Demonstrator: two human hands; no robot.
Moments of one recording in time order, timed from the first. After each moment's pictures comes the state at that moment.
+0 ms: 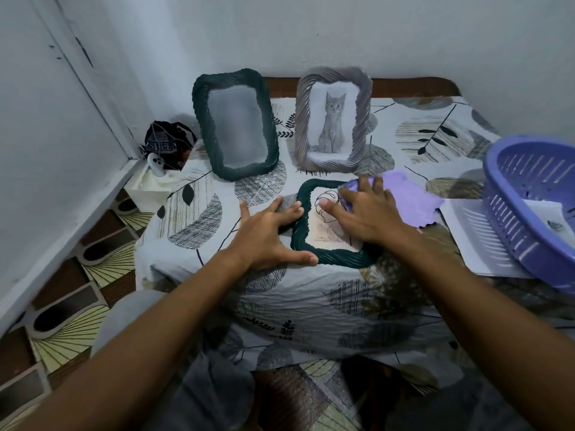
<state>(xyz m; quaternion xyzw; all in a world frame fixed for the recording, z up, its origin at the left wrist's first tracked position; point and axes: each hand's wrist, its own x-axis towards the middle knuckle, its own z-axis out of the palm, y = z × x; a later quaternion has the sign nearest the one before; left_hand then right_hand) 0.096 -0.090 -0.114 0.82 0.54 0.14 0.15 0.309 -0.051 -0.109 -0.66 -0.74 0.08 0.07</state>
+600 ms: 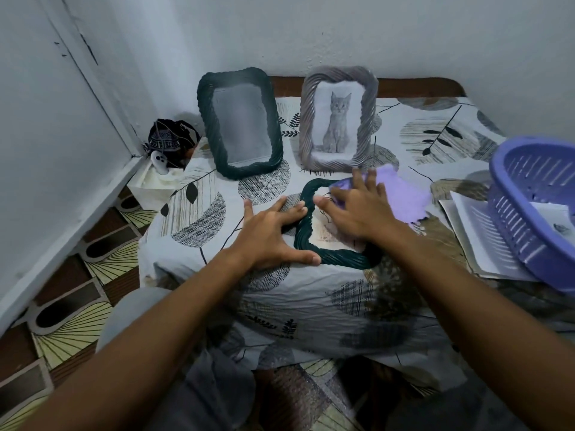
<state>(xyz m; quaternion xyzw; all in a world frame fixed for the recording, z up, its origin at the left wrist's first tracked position) 0.094 -0.088 -0.119 0.81 0.54 0.15 0.16 0.288 -0.051 -0.100 -0.65 -0.75 0.10 0.05</state>
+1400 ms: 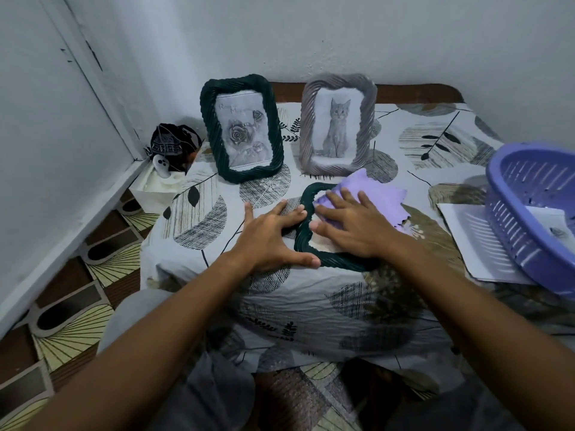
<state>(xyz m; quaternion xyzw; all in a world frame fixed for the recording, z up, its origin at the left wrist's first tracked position) 0.095 -0.089 -0.118 0.81 0.54 0.15 0.15 0.296 -0.070 -0.102 -0.54 -0.84 0.10 0.00</state>
